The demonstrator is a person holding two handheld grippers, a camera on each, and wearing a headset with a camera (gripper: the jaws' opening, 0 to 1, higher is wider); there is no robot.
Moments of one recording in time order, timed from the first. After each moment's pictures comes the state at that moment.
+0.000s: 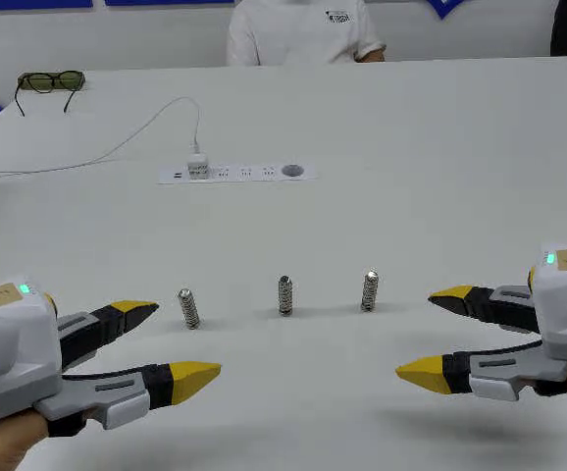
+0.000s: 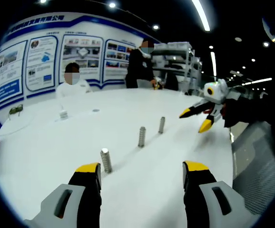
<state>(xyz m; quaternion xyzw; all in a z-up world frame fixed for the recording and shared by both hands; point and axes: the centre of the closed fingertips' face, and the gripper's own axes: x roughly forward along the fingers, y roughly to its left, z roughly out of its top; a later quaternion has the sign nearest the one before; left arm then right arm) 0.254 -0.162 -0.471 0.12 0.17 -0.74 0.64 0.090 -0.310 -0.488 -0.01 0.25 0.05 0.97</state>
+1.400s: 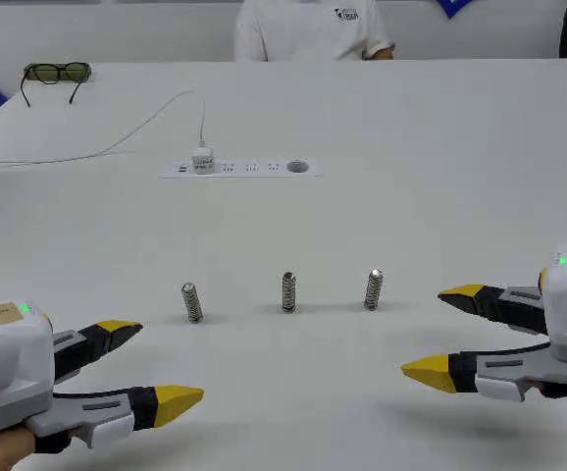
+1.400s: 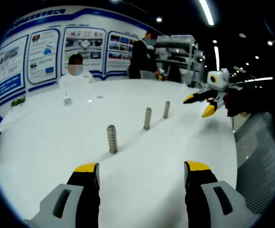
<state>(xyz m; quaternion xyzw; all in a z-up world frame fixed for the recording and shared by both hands) 0.265 -0.145 -0.499 0.14 0.19 -0.73 0.64 0.088 -0.316 -0.490 -0.01 0.25 0.04 0.97</state>
